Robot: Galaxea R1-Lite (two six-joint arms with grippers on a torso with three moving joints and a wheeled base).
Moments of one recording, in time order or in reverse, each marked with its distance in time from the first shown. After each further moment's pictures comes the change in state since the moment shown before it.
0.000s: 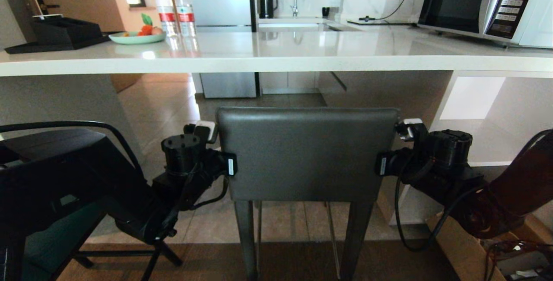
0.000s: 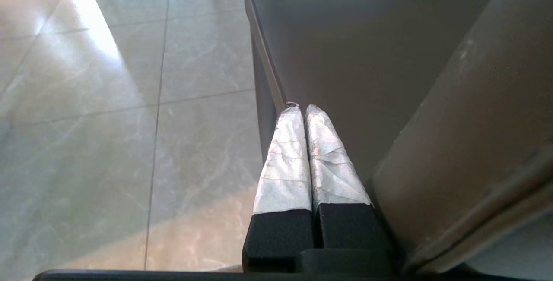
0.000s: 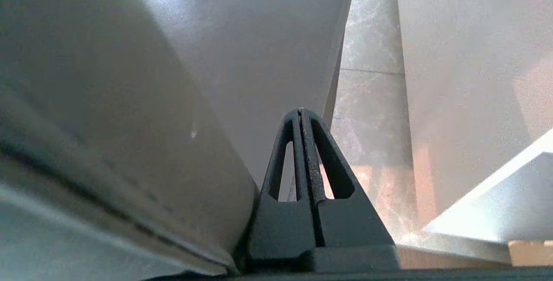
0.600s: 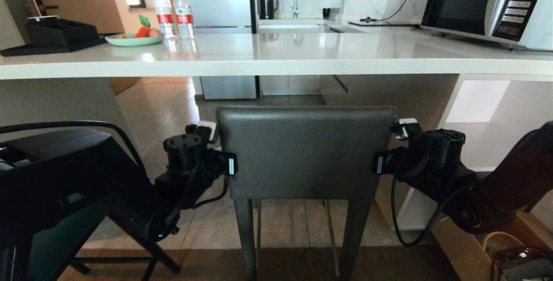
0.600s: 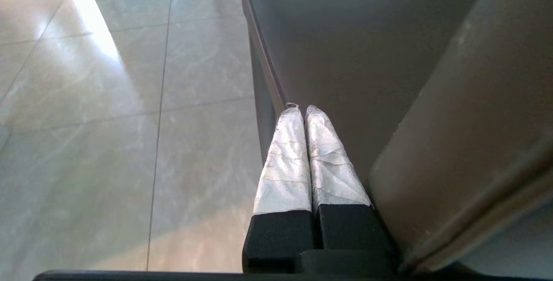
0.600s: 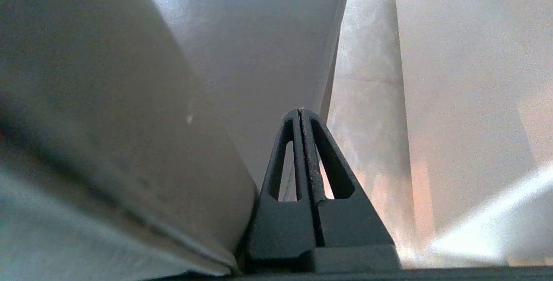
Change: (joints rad) left arm 0.004 0.018 -0.021 0.008 -0.007 0.007; right arm 0.000 0.032 -0.043 0.011 -0.003 -0.012
